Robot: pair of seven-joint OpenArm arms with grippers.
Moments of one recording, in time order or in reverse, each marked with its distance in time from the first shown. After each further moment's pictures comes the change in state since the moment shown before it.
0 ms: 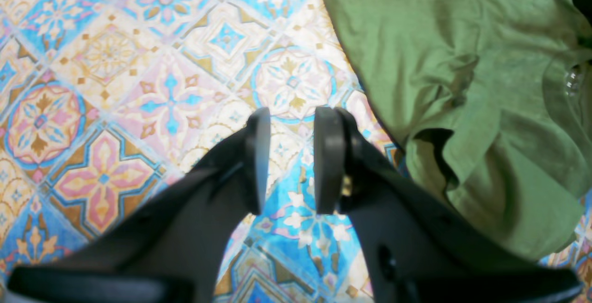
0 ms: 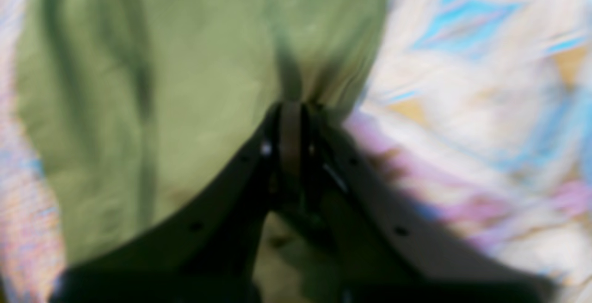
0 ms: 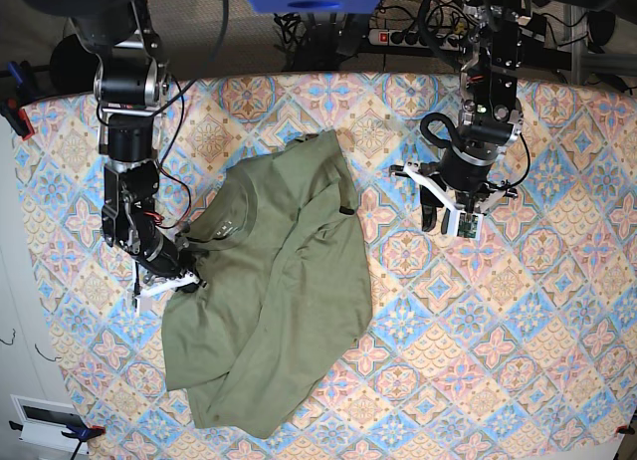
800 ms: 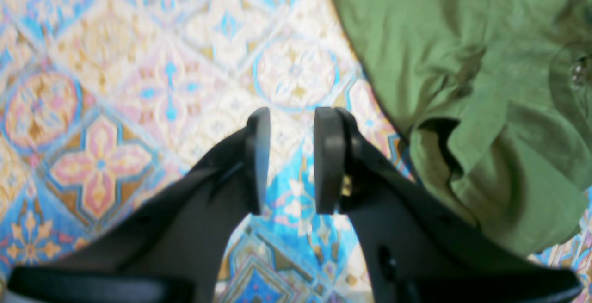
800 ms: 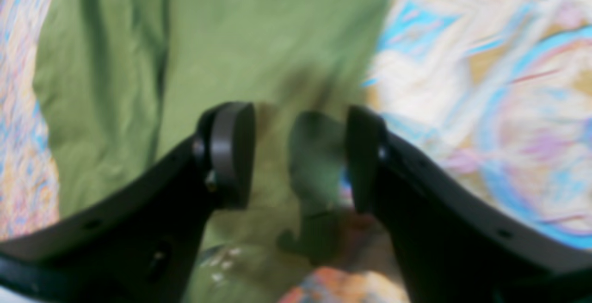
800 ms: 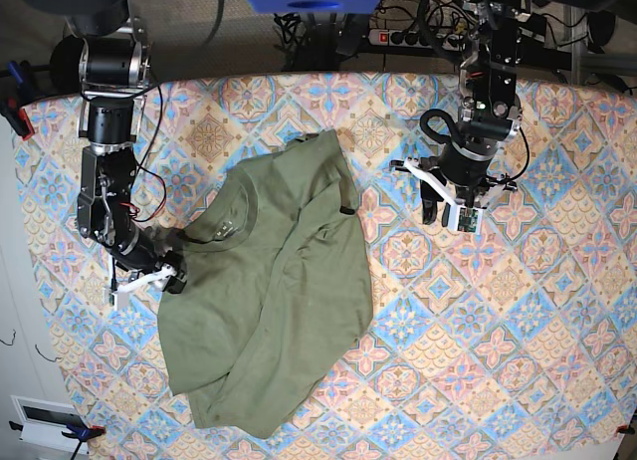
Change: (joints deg) left arm 1.0 0.0 0.0 0.0 0.0 0.0 0.4; right arm -4.4 4.8 0.1 9.0 1.4 -0.5 -4.3
